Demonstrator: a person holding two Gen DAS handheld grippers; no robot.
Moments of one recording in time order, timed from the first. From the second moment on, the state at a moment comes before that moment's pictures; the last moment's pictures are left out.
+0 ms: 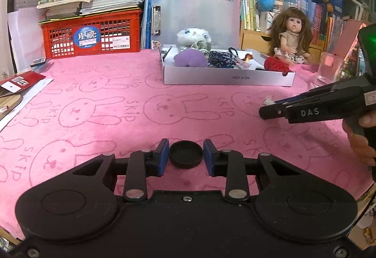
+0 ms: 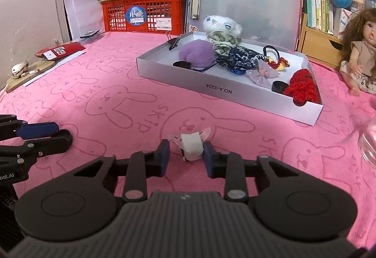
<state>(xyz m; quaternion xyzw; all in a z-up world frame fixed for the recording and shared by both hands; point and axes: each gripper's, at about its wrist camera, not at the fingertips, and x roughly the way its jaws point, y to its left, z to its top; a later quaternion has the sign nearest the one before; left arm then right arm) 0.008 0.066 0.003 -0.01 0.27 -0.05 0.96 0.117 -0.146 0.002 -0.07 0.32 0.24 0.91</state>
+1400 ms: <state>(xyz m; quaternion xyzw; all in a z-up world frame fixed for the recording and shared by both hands) 0.077 0.054 0.037 -0.03 0.25 -0.06 0.97 0.125 -0.168 0.025 -0.08 0.27 0.18 0.94</state>
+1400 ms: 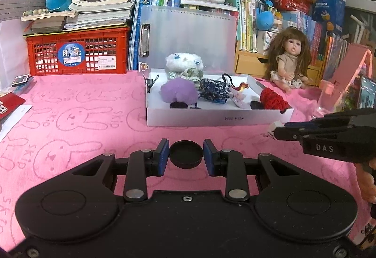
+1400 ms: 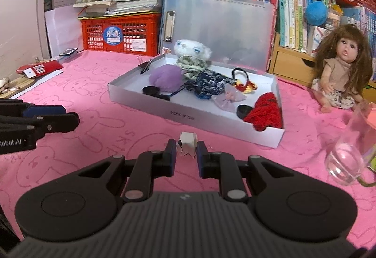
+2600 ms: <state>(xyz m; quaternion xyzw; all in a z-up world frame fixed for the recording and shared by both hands) 0.226 0.020 0.049 -0.04 0.26 -0.03 0.96 0.212 -0.195 0.043 -0.02 0.27 0.13 0.95</state>
